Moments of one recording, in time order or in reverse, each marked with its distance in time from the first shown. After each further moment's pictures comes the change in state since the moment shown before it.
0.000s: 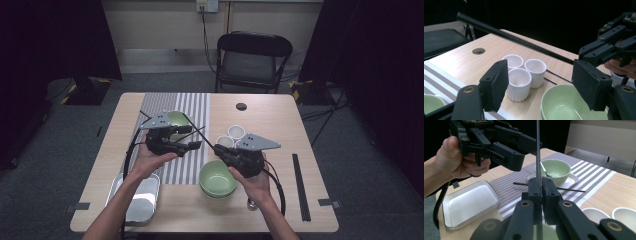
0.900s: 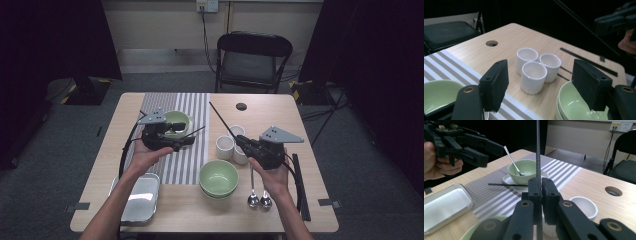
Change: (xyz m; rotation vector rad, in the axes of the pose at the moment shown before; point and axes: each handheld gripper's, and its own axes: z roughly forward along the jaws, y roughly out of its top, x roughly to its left) left arm 0.021 -0.008 -0.004 0.045 0.074 -0.007; right arm -0.040 0.001 -0.030 -0.014 -0.134 0.029
